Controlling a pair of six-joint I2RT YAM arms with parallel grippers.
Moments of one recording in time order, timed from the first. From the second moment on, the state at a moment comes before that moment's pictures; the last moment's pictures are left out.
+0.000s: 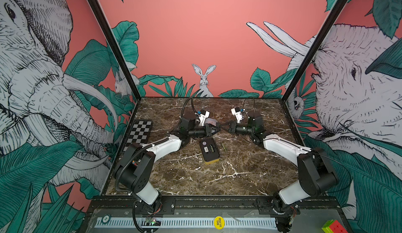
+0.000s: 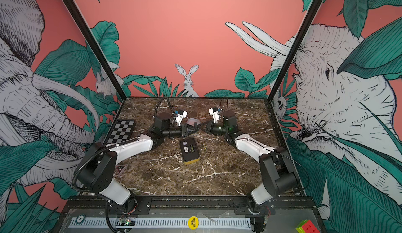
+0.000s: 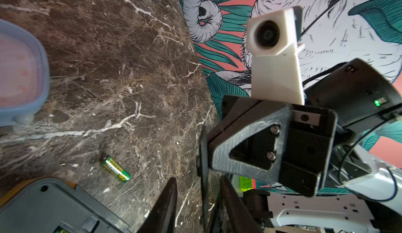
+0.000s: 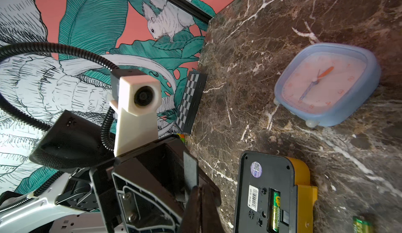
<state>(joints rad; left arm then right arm) -0.57 1.59 0.92 0.26 0.72 -0.78 0.42 1.53 0.90 0.23 -0.78 0.81</state>
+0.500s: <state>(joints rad) -0.56 1.38 0.92 -0.12 0.51 -0.56 0.42 1.53 0.95 0.01 -0.75 0.72</state>
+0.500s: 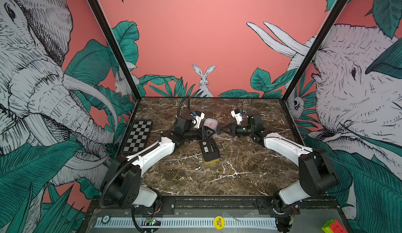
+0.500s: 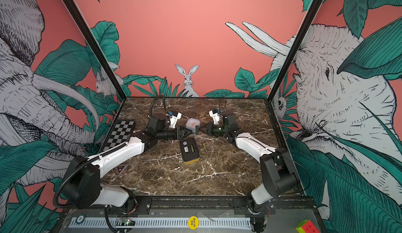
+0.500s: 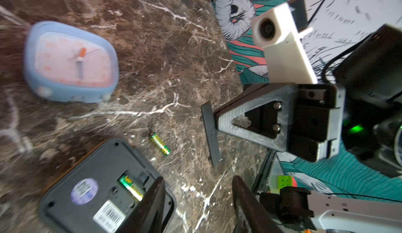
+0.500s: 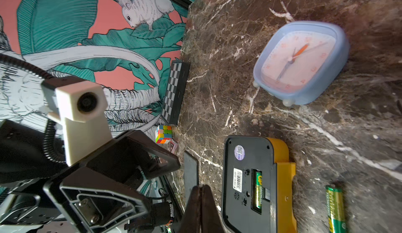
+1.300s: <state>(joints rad) -0.52 1.47 0.90 -0.45 0.39 -0.49 0.55 1.61 1.14 -0.58 -0.58 0.43</state>
